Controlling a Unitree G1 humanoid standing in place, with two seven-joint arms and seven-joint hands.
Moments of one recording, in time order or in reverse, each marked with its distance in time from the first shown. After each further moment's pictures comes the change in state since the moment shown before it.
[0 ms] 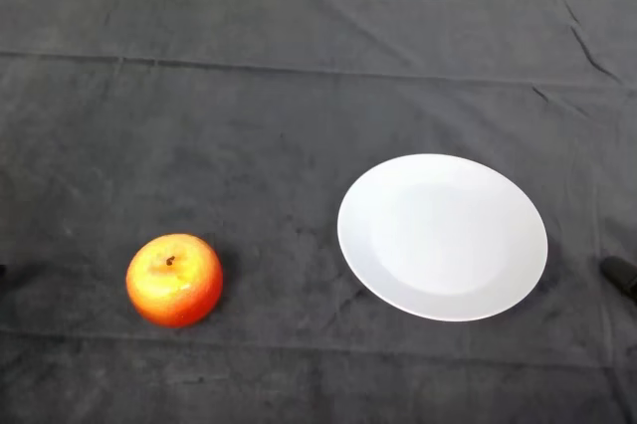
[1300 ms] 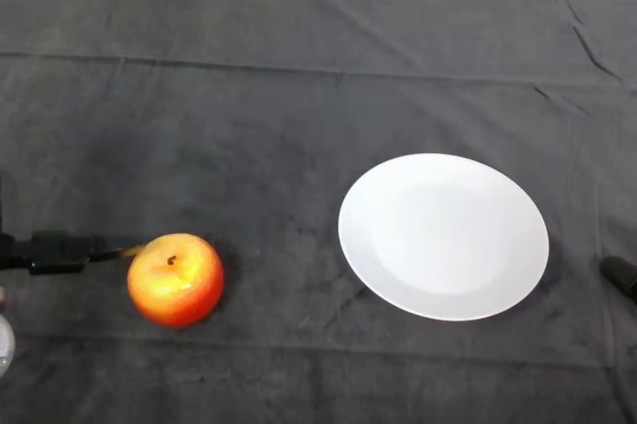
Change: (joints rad) left arm 0.268 -0.106 -0.175 -0.938 0.181 0.389 0.076; right arm 0.000 0.000 0.000 0.000 0.000 0.000 -0.002
